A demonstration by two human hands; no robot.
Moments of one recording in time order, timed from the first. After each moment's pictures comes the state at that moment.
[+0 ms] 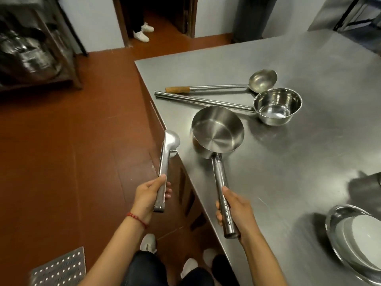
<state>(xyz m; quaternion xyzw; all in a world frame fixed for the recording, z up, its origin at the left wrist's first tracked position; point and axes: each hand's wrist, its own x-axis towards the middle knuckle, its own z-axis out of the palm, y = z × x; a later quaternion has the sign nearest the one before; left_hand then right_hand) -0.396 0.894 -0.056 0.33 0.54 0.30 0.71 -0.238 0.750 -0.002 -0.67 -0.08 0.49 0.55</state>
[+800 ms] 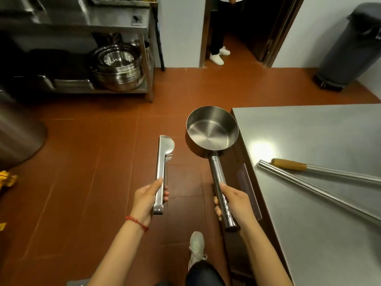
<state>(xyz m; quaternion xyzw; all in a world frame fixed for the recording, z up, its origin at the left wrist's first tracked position) -0.564 1.223 -0.059 0.22 0.60 0.43 0.64 -0.356 1.157 -0.008 -0.64 -0.24 0.58 0.44</state>
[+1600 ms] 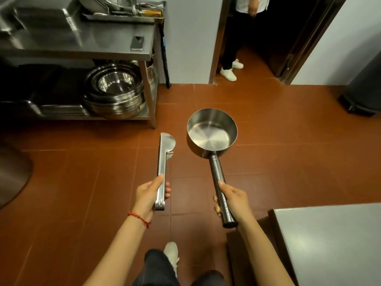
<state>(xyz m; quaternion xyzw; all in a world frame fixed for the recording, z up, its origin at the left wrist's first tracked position) -0.537 1.668 -0.066 0.21 0.60 0.43 0.64 -0.325 1.606 -0.025 -0.65 -0.24 0.58 0.44</state>
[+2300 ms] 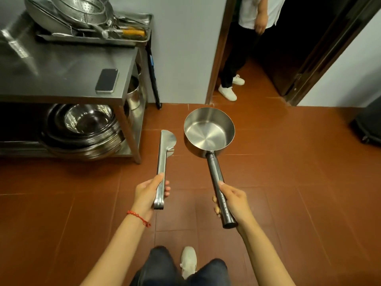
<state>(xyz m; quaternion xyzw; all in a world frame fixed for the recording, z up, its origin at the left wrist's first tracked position) -0.408 2.086 -0.061 0.20 0.59 0.45 0.64 -0.204 2.026 -0.025 -0.64 -0.26 0.57 0.44</state>
